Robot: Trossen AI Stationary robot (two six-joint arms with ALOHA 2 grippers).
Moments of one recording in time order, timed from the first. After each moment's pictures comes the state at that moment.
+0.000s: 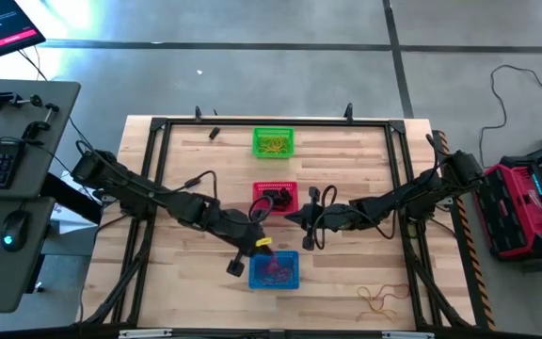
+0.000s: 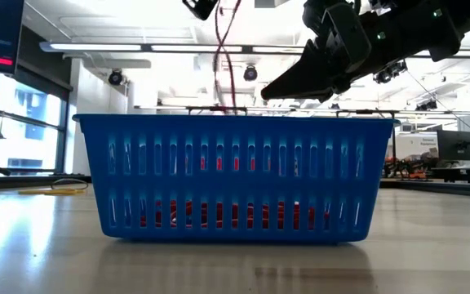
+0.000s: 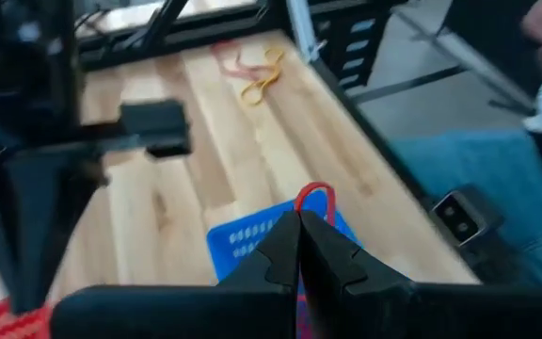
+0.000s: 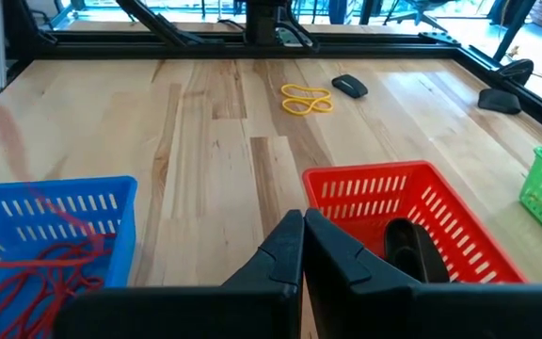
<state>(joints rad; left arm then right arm) -0.34 1.57 1.14 -0.13 0.04 0.04 0.28 1.57 0.67 0.50 0.39 0.10</state>
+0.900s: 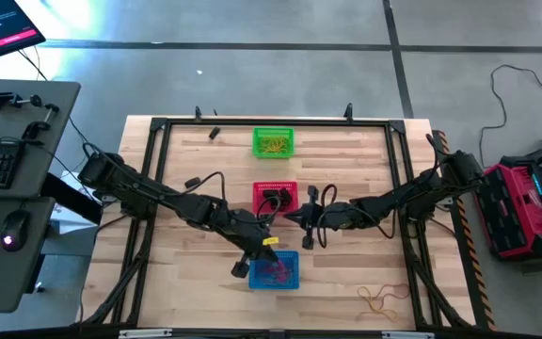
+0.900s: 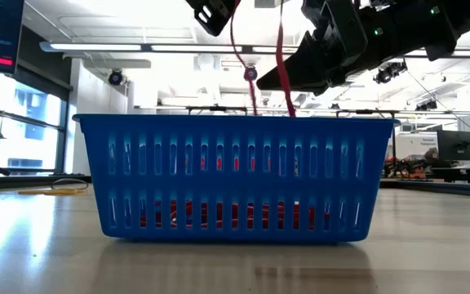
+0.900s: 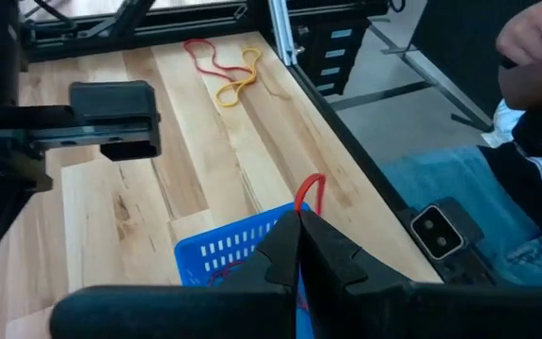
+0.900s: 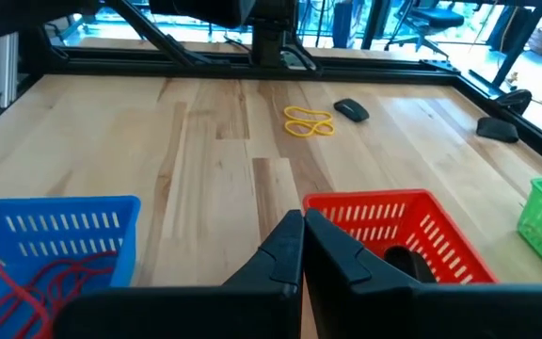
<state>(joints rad) -0.31 1.64 1.14 -0.05 0.14 -0.02 0.27 1.57 0.67 0.56 0.38 0.05</state>
